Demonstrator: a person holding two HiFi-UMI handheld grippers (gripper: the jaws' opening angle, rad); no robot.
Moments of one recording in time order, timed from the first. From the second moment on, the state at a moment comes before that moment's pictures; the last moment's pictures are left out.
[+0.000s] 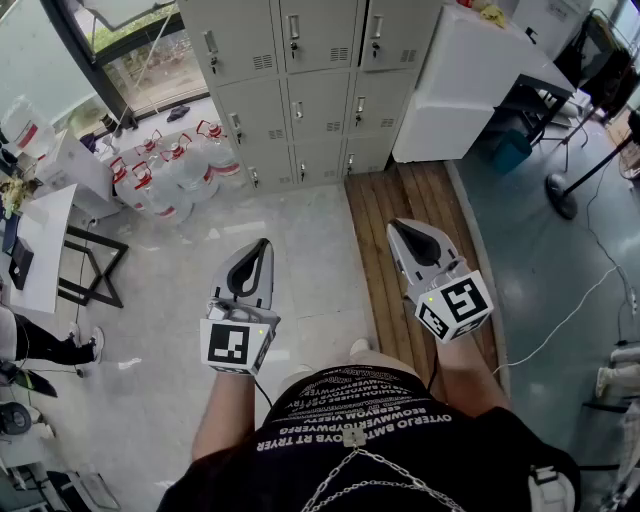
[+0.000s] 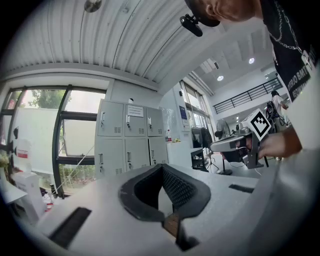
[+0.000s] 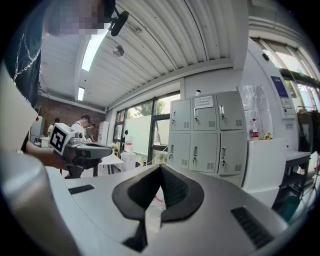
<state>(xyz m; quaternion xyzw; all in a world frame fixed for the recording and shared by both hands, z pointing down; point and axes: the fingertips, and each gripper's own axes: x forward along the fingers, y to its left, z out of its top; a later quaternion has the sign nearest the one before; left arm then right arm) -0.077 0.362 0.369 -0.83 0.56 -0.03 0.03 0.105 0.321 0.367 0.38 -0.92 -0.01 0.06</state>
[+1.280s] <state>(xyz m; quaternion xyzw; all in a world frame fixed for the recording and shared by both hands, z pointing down) 0.008 0.323 0.378 -0.79 0.61 -0.07 0.01 0.191 0.248 0.389 0.30 -0.95 0.04 0.04</state>
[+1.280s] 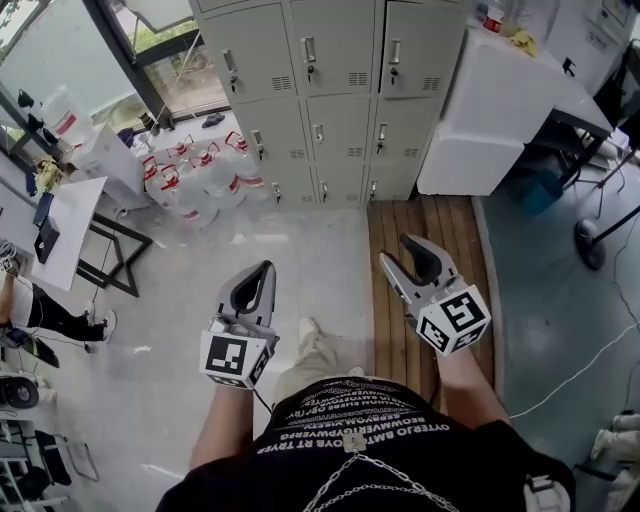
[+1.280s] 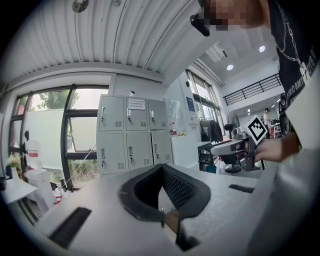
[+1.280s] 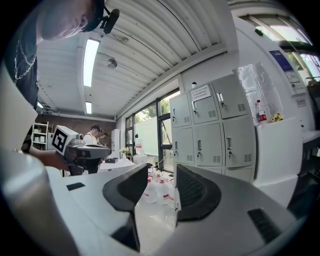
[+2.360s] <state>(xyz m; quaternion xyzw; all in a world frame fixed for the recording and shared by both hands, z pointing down) -0.123 0.135 0.401 -0.82 0.57 -0.05 0.01 0.051 0.090 0.391 0.33 -0.94 0.04 0.07</state>
